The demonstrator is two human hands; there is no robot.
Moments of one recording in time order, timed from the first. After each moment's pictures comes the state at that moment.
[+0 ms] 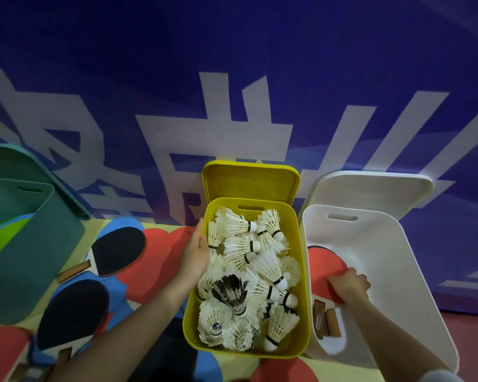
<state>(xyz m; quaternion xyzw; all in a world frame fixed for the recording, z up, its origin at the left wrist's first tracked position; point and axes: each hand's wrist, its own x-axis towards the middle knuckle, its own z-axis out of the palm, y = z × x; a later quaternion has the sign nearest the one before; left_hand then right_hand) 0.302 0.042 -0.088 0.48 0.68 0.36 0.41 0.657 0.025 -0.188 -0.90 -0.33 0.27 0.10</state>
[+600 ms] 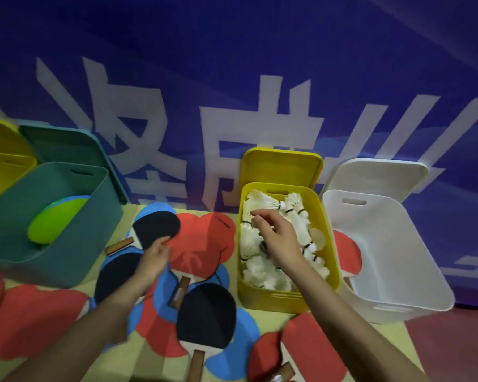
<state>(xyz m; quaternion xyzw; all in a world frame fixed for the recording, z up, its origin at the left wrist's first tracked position) 0.098 -0.038 -0.120 0.48 0.72 0.32 0.38 0.380 -0.063 -0.003 -0.55 -0.58 0.37 0.47</state>
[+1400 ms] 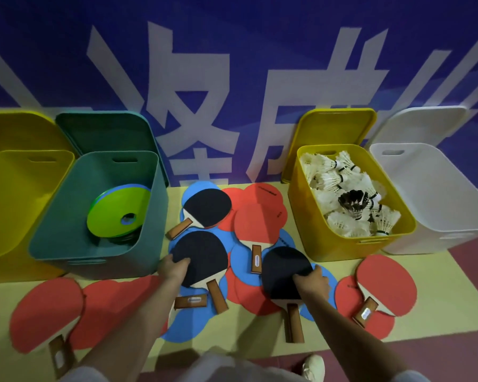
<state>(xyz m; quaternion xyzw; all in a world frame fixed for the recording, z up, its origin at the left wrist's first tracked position) -0.083 -0.061 -0.196 0.33 0.78 0.26 0.47 0.236 -0.159 -0.205 -0.90 -0.23 0.32 0.18</state>
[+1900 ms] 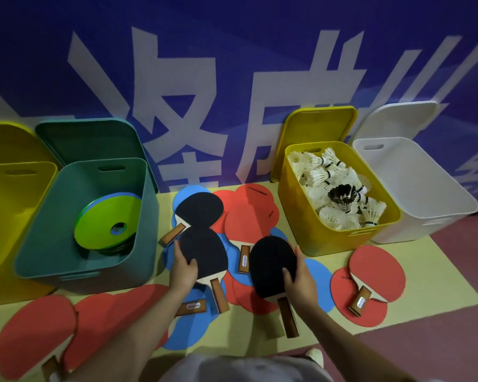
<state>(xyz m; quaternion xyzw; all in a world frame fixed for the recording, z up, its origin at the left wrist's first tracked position) -0.053 -0.077 -0.158 0.50 0.67 0.30 0.47 0.197 -0.189 -0.168 -0.79 -0.44 0.25 0.33</state>
